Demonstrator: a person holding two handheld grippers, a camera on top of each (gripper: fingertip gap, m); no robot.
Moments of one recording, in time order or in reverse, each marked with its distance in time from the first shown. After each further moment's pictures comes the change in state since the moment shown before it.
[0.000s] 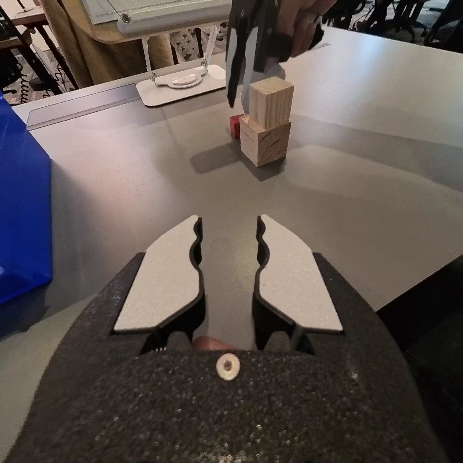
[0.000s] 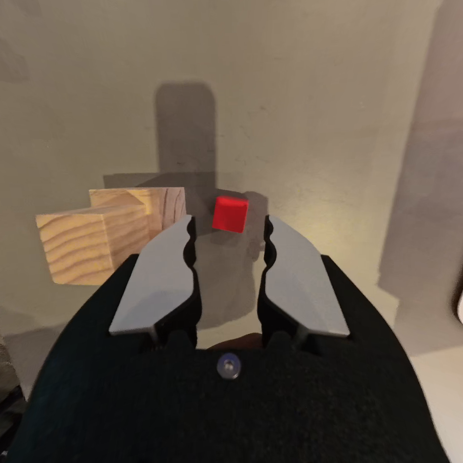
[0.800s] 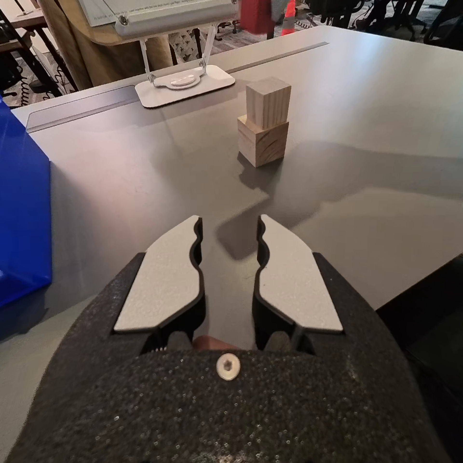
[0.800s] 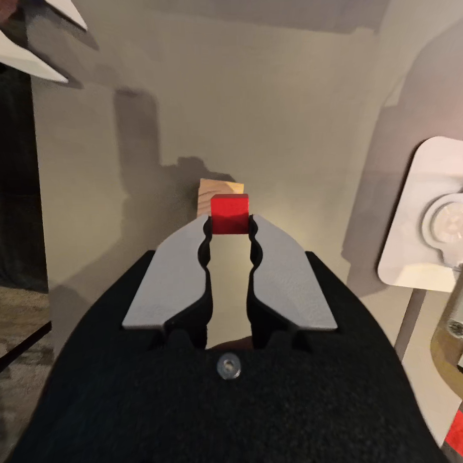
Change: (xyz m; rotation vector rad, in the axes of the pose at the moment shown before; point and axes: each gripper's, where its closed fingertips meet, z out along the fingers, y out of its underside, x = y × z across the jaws) left arm 0.003 -0.001 0.000 0.000 -0.001 0.011; right arm -0.074 -0.023 -0.095 0.036 0.132 -0.190
